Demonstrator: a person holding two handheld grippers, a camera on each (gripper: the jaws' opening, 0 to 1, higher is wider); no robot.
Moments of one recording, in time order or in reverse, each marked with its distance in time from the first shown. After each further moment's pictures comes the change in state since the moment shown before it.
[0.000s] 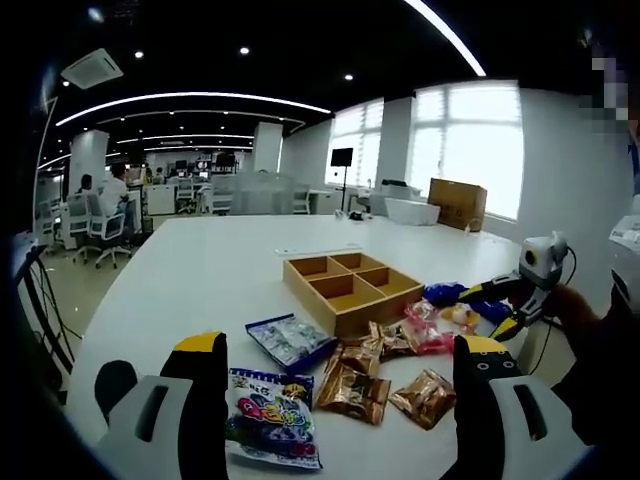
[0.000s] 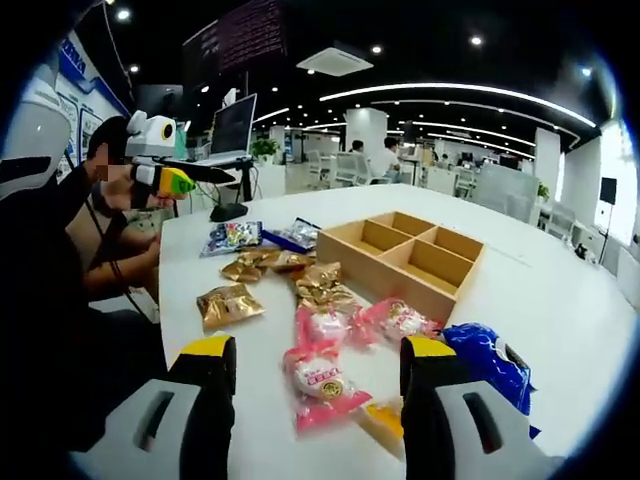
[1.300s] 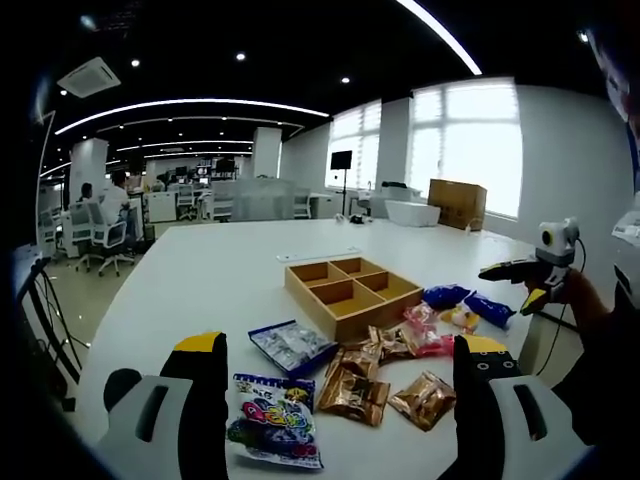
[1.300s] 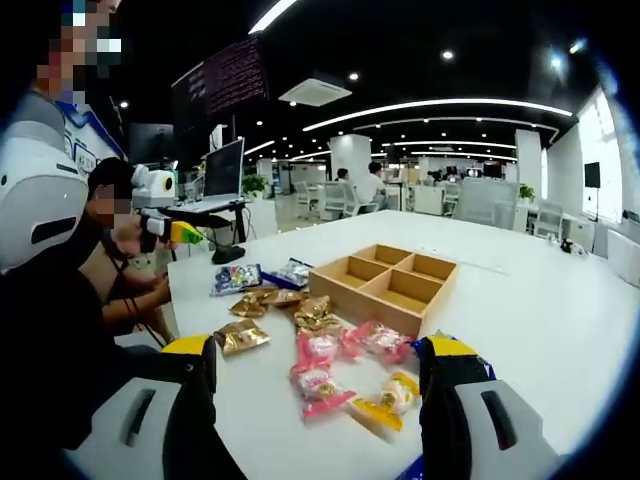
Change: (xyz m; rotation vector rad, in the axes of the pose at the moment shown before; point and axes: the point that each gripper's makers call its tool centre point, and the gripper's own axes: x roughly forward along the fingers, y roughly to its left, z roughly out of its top) left arm -0.007 -0.004 0.009 0.026 -0.011 0.011; right arm -0.055 -0.006 0.030 0.078 -0.137 -0.024
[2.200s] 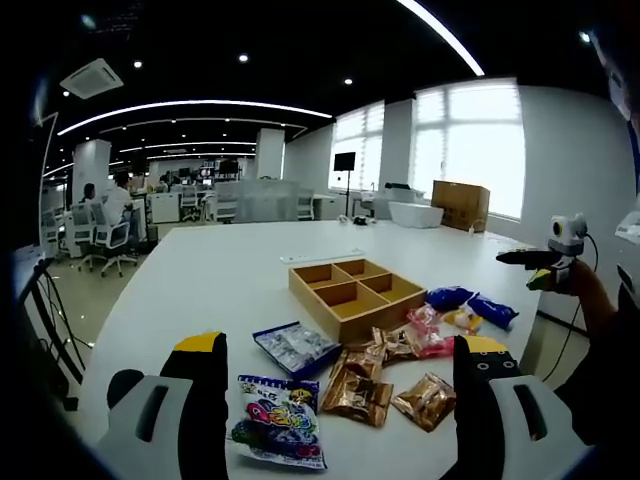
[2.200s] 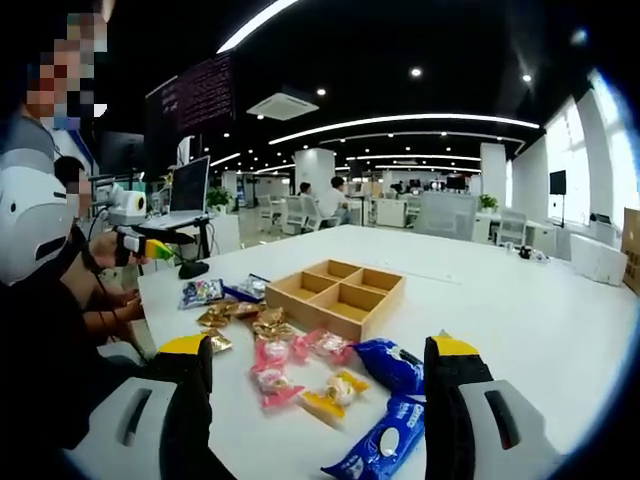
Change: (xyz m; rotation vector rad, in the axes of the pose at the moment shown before) left arm -0.002 0.002 0.003 0.001 -0.010 0.011; right arm -0.042 -0.037 0.015 0.010 -0.062 -0.167
